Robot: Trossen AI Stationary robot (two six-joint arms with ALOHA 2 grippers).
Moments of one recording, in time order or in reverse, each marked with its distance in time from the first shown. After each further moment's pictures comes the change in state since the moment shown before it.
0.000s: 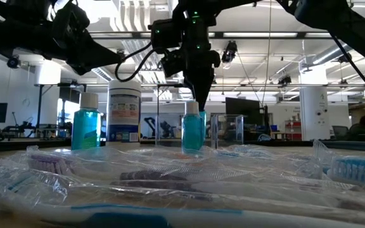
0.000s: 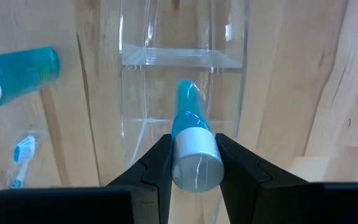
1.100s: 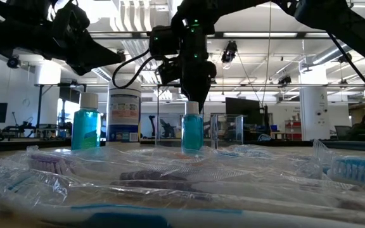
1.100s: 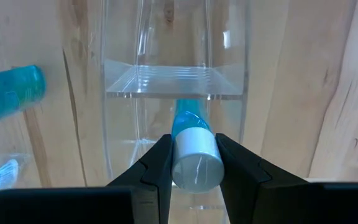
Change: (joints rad) left arm 0.000 0.000 0.000 -0.002 0.001 -0.013; right arm -0.003 0.000 -0.072 0.106 0.000 -0.004
